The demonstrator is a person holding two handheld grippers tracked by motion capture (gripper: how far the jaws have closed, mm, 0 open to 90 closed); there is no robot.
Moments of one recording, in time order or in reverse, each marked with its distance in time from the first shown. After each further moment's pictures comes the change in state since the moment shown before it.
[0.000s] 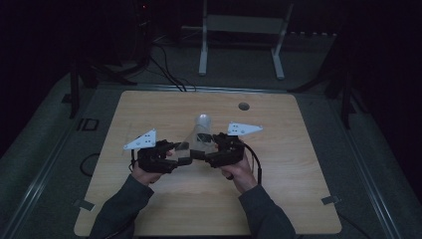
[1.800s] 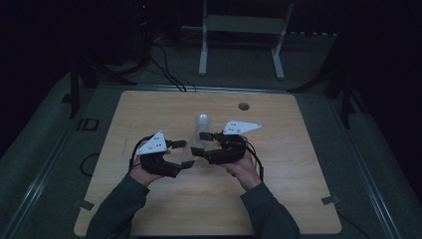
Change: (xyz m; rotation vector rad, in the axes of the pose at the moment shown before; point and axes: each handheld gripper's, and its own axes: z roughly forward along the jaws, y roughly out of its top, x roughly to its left) left arm -0.017 0.011 0.010 0.218 0.205 0.150; right arm 0.007 0.012 -0.002 0.131 -0.157 -0.100
